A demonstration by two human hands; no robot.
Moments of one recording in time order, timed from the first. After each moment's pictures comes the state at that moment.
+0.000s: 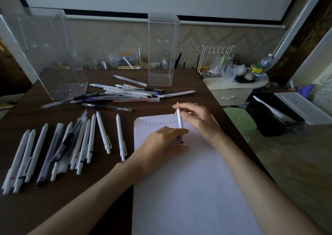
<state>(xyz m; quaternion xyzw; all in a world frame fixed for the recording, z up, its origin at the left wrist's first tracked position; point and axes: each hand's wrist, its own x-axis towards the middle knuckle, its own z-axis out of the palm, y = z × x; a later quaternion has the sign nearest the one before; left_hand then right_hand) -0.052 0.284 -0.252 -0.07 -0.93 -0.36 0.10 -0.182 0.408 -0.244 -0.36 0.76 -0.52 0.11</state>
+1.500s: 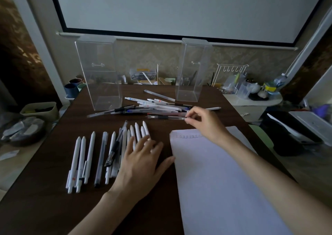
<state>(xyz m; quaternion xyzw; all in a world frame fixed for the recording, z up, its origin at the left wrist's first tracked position) 0.034 0.206 -0.254 0.09 -0.99 -0.05 0.14 -0.163 0.333 -0.219 -0.39 0.84 -0.37 0.02</state>
